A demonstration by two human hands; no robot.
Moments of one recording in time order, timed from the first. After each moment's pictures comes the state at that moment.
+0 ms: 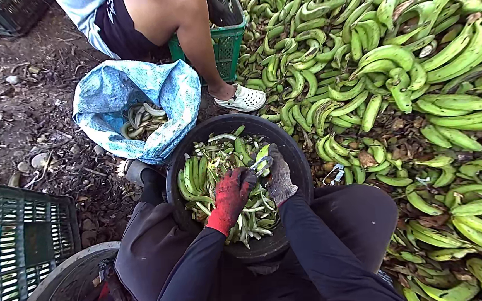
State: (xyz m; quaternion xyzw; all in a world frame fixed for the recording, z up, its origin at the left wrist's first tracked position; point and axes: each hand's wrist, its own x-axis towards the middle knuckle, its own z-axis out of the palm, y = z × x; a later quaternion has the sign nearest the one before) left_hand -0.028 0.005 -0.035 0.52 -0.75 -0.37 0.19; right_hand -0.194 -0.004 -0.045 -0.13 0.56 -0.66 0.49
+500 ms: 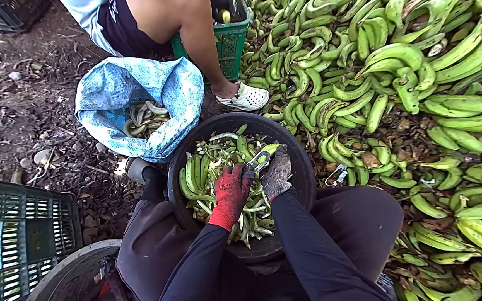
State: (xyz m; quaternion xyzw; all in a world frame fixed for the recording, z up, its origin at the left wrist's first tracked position) left_hand -0.034 0.000 -0.027 0.57 -0.75 -0.30 0.14; right_hand -0.172 -0.017 -0.027 -0.18 0.81 -0.50 0.24
